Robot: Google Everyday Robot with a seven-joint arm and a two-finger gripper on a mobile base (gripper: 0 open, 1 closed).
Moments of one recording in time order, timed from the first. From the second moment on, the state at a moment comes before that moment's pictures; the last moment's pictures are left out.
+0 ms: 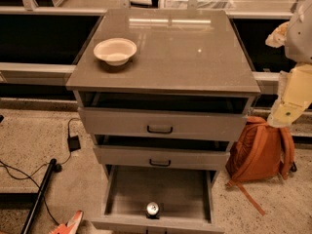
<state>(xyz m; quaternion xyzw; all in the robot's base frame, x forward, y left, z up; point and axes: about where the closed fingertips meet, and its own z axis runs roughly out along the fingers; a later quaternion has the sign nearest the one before) 0.438 -0.217 0.976 -0.60 0.78 -0.03 0.16</state>
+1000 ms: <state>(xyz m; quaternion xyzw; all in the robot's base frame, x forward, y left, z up) 0.451 -0.208 0.885 -0.60 0.77 0.08 0.18</state>
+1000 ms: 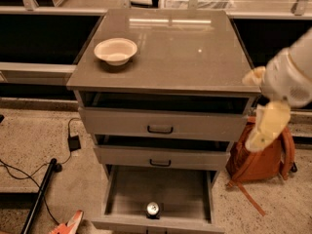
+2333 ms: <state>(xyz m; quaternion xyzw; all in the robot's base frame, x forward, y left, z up) 0.441 -0.187 0.748 -0.56 0.74 0.23 0.30</state>
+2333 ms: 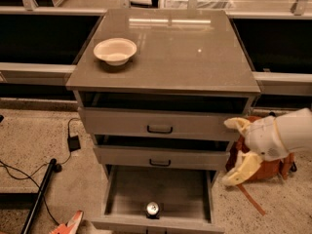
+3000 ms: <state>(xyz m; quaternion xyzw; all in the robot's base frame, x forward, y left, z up) 0.451 -0.126 0.612 -0.52 0.67 0.30 0.42</state>
